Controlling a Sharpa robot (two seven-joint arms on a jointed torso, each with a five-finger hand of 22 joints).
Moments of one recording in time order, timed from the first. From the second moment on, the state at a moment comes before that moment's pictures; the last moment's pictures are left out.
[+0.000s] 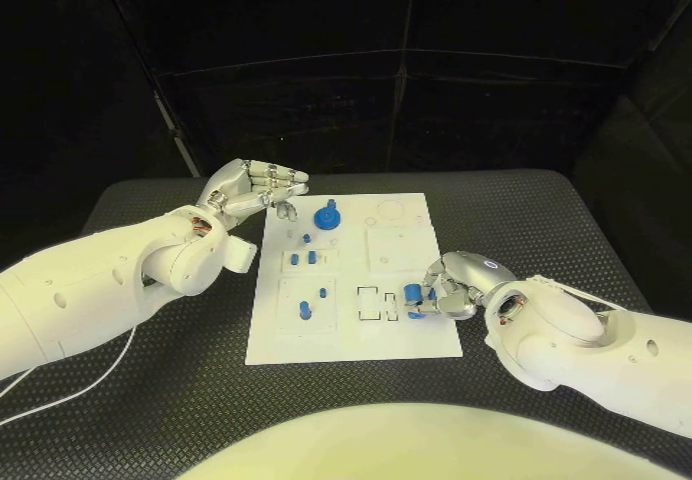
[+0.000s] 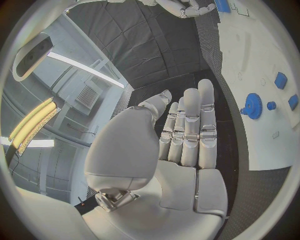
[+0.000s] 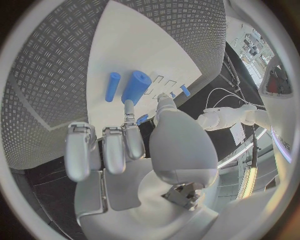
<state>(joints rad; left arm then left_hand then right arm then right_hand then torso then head) 1.03 -0.85 0.07 1.44 -0.31 -0.21 0.40 1.36 -0.12 0.35 0.06 0.12 1.04 0.17 0.10 0.08 1.16 0.10 0.13 0.11 1.24 0.02 0.80 0.58 0.16 1.27 0.11 0.35 0.76 0.81 -1.00 0.06 1.87 -1.64 -0.39 -0.57 1.16 -0.13 -0.16 0.29 0.37 0.95 0.08 0.42 0.27 1.45 0.01 1.37 1.29 1.47 -0.06 1.49 1.31 0.05 1.46 0.06 1.49 1.31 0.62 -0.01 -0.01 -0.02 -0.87</state>
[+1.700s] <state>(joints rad) 1.02 -0.84 0.07 1.44 -0.31 -0.19 0.39 1.36 -0.12 0.35 0.06 0.12 1.04 0.17 0.10 0.08 1.16 0.10 0.13 0.11 1.24 0.02 0.80 0.58 0.16 1.27 0.11 0.35 0.76 0.79 -0.93 0.06 1.80 -1.66 -0.40 -0.63 1.25 -0.02 -0.12 0.27 0.55 0.91 0.09 0.51 0.31 1.45 0.00 1.35 1.31 1.47 -0.06 1.49 1.31 0.04 1.46 0.05 1.50 1.31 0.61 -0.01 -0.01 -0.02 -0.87</state>
